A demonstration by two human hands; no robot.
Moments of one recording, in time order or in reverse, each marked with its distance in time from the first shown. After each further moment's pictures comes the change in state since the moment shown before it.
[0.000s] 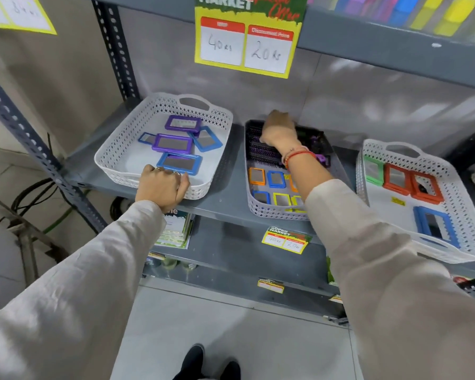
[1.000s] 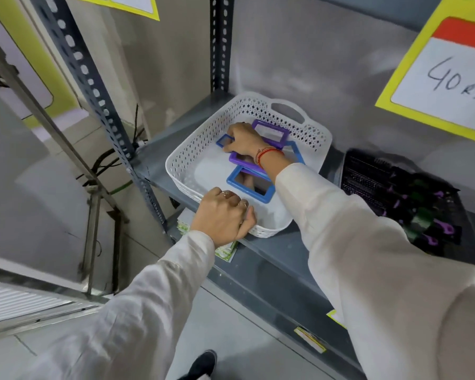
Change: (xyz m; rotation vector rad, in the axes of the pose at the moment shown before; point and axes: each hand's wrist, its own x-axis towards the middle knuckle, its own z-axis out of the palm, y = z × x) left_hand 0.006 -0.017 0.029 0.035 0.161 0.011; right_hand 0.081 -0.210 0.175 0.058 -0.417 -0.653
